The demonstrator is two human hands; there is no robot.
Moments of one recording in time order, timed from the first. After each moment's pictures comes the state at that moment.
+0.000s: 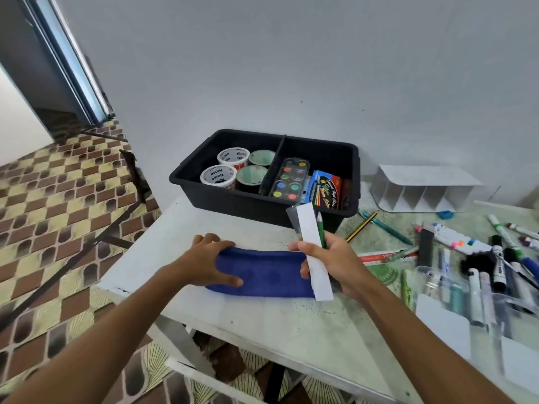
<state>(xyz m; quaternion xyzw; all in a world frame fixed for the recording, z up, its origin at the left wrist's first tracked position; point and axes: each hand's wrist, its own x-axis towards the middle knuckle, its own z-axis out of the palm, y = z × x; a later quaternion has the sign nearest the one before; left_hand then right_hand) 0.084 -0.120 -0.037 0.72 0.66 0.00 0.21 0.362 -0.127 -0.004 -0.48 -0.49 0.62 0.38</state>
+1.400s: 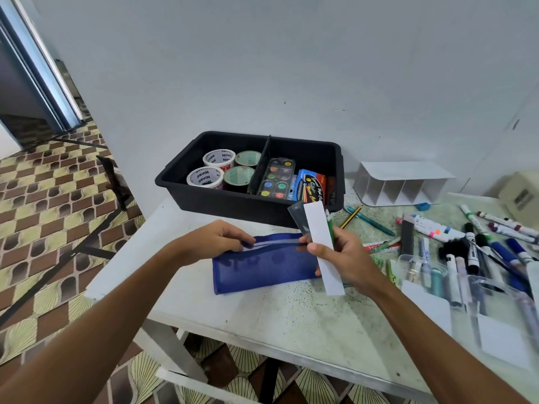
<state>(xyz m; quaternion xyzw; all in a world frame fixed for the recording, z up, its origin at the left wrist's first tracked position) 0.121 -0.109 0.019 0.67 0.56 0.12 0.47 0.392 -0.142 -0.005 -0.45 -0.59 0.53 0.43</state>
